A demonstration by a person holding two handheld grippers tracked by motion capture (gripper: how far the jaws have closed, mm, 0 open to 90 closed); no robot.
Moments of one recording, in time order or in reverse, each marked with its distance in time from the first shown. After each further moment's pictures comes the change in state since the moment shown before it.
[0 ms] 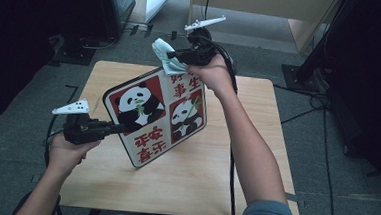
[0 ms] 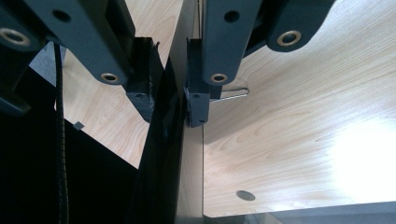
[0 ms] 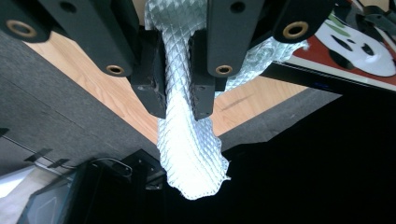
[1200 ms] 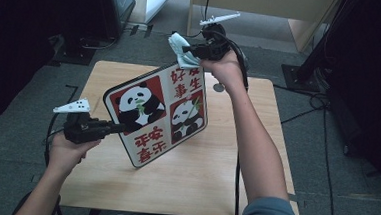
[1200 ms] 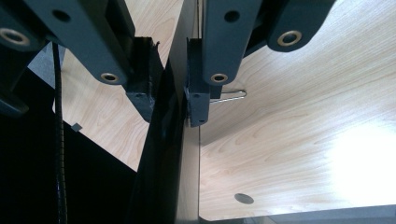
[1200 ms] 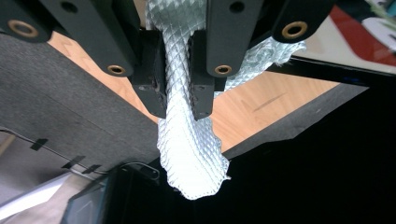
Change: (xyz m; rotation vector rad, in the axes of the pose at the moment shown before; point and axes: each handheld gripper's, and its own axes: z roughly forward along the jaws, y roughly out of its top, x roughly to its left) left arm 0.000 0.003 0.001 0.015 0.004 -0.006; right arm -0.034 -0.002 -0.018 -0.006 -0.099 0.037
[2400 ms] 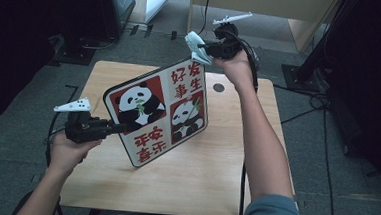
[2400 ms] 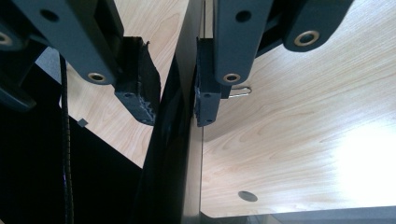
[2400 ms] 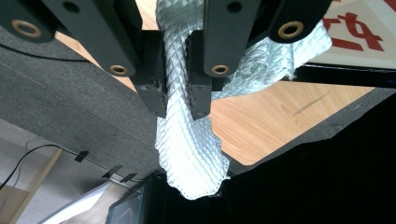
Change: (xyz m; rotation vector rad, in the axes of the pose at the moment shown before) left arm 0.001 0.001 0.003 -0.009 -0.017 -0.016; right arm -0.027 -0.008 -0.013 0.017 -0.131 0.023
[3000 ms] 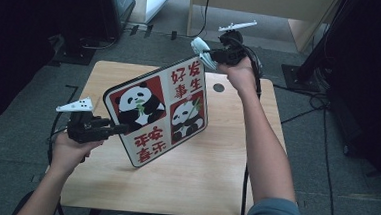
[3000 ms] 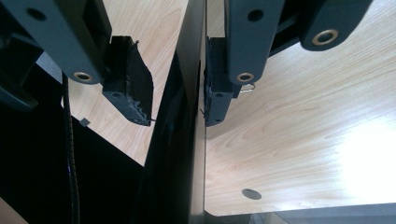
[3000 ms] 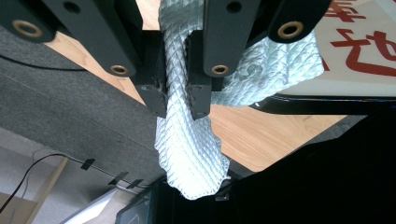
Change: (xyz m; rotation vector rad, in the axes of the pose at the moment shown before) left arm 0.000 0.000 0.004 -0.007 -0.012 0.007; right arm -0.011 -0.019 -0.001 0.008 -0.023 0.029
